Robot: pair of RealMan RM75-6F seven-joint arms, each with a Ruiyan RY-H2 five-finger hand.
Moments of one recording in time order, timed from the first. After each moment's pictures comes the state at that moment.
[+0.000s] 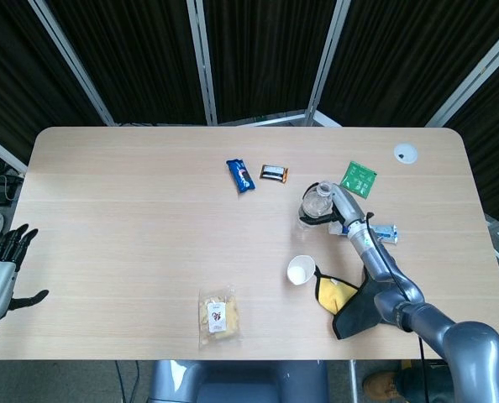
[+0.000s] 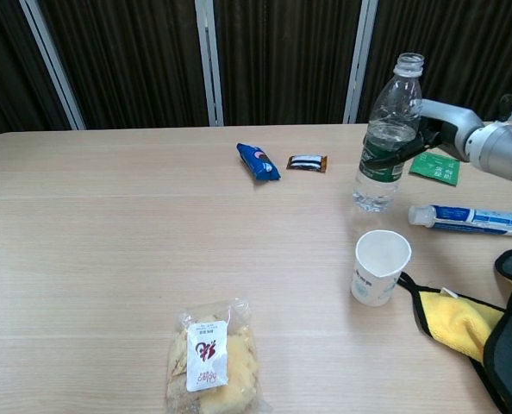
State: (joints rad) left arm -0.13 -1.09 -0.04 -1.66 1.44 1.38 0.07; right arm 0.82 -1.73 0.20 -0.72 -1.42 0.79 0.99
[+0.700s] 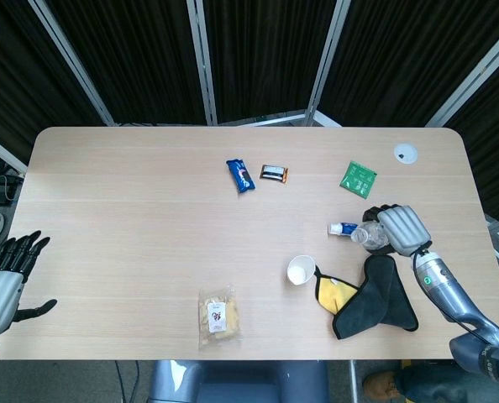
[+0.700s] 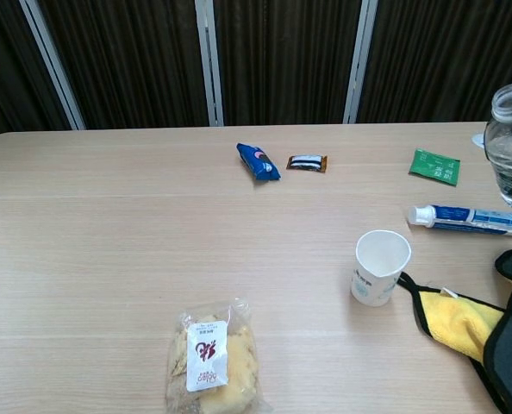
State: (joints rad) left arm -0.11 -1.05 0.01 -1.72 1.57 1.44 0.04; right arm 0.59 -1.29 0.06 -1.21 -1.47 1.02 0.18
